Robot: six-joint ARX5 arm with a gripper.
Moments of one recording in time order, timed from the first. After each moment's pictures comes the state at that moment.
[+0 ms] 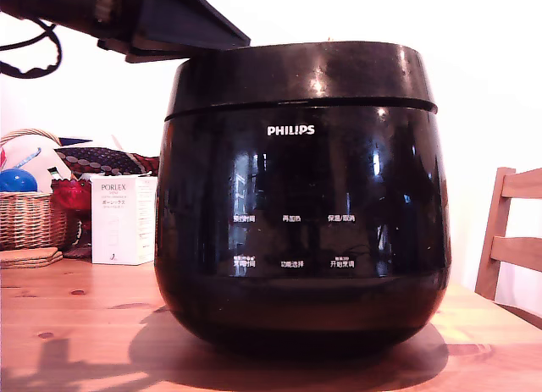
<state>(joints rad) -0.74 1.12 0.53 0.33 0.36 0.11</state>
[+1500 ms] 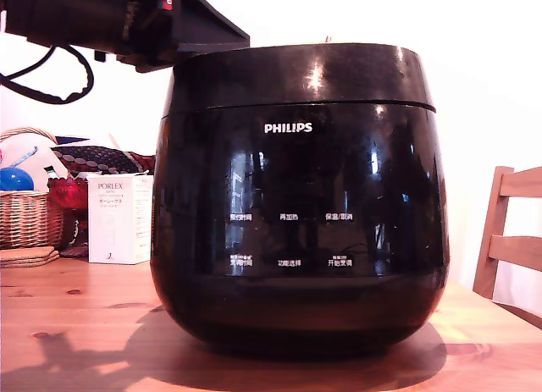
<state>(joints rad) -0.75 1.18 0.43 0.81 0.18 -0.02</state>
